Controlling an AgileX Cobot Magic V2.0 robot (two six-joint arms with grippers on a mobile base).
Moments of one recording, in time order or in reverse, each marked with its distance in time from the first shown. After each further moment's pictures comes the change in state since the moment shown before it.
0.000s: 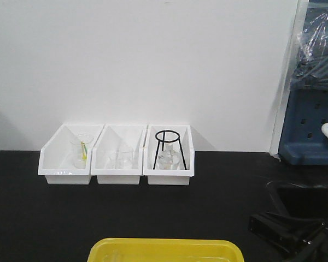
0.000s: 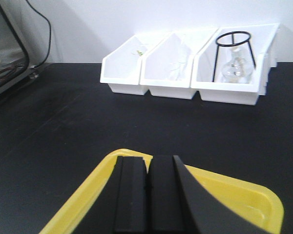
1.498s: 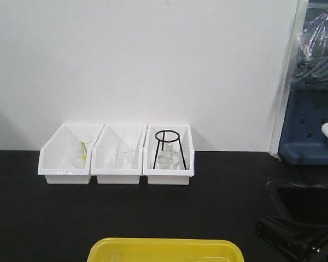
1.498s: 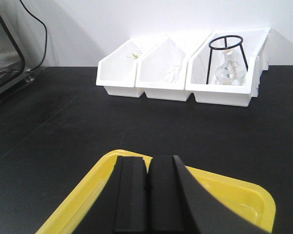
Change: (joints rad) left arm 0.255 -0.641 0.536 0.098 -0.066 0.021; right arm 0.000 -0.034 0.025 0.001 0.018 -0.004
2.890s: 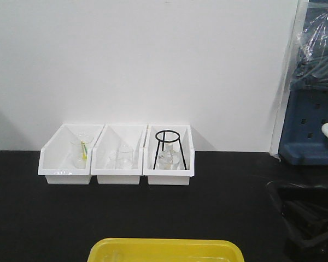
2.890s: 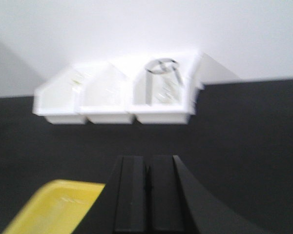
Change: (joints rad) left arm 0.003 0.000 0.000 0.003 0.004 0.001; right arm 0.000 0.019 0.000 1.185 0.260 -1.146
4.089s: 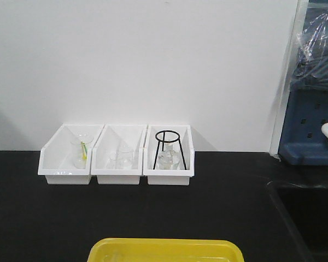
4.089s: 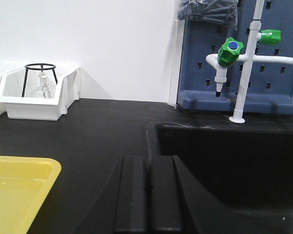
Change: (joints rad) left arm 0.000 0.000 0.000 0.001 0.006 0.000; right arm -0.396 -0.877 0.587 0.598 0.071 -0.937
